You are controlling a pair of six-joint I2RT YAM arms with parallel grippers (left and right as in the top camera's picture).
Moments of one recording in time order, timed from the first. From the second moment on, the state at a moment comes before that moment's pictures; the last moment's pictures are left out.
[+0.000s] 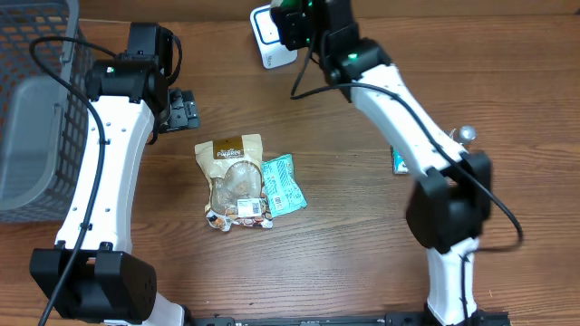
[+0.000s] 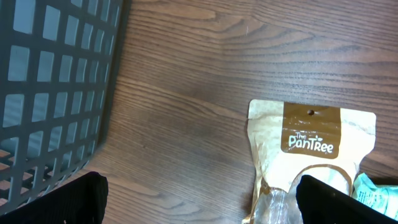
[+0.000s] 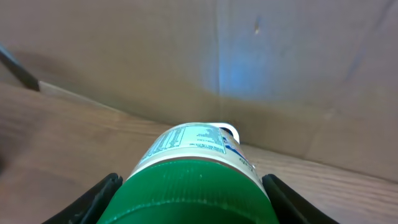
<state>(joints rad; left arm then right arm) -0.06 1.72 1.70 -1.27 -0.28 -0.30 0.45 2.19 1.99 -0.22 0.04 0.15</state>
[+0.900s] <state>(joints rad) -0.06 1.72 1.70 -1.27 -0.28 -0.30 0.44 2.51 1.99 0.54 0.05 0.16</state>
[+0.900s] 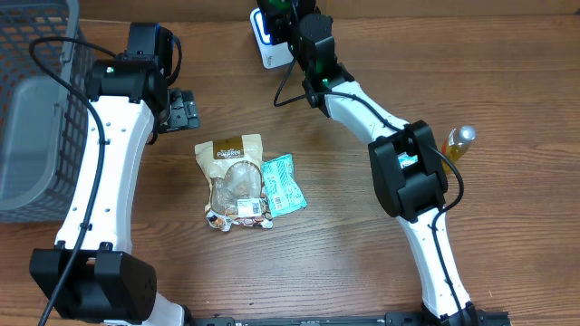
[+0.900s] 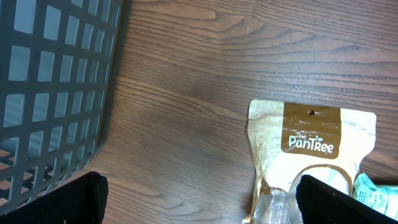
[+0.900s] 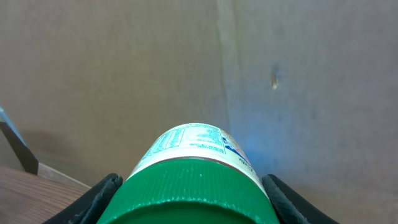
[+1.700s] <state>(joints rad) -0.06 1.72 1.70 -1.27 -0.28 -0.30 0.43 2.59 1.99 0.48 0.05 0.14</state>
